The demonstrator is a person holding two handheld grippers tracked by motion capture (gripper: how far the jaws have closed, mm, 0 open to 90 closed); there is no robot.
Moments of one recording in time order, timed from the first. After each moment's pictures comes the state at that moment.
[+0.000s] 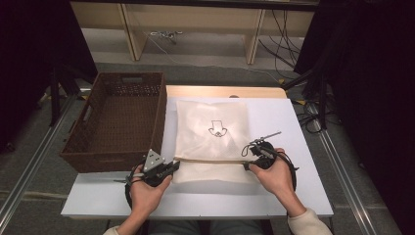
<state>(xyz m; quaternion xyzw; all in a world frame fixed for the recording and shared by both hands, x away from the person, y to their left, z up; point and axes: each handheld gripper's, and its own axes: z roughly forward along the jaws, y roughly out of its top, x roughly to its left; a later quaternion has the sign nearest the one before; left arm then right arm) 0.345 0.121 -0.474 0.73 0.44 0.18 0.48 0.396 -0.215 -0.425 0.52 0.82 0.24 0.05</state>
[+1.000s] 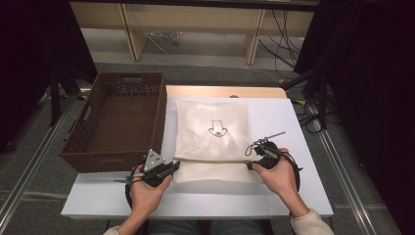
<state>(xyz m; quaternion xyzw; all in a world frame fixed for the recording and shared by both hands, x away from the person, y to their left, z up) 0.345 0.121 -0.475 0.73 0.45 0.18 0.48 0.395 -0.225 -0.423 0.52 0.82 0.24 0.05</state>
